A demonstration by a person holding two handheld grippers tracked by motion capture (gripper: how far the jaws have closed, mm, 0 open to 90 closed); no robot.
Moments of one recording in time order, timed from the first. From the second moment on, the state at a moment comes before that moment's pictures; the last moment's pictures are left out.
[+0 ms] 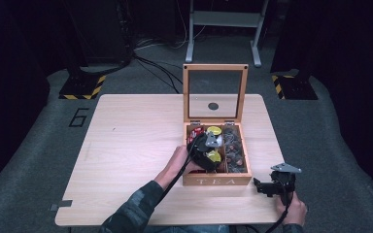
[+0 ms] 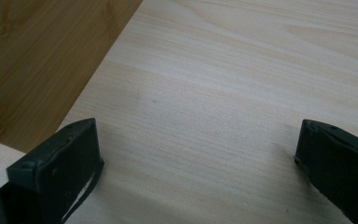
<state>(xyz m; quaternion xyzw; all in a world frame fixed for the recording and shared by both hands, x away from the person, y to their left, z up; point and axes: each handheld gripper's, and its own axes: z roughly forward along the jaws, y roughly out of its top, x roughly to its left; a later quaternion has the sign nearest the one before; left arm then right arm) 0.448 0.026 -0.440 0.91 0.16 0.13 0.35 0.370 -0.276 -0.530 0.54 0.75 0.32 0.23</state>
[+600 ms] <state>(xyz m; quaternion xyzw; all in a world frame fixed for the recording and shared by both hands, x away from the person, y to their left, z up) 0.449 0.017 -0.454 0.92 0.15 0.12 0.33 0.370 -0.276 -0.530 0.54 0.75 0.32 0.23</state>
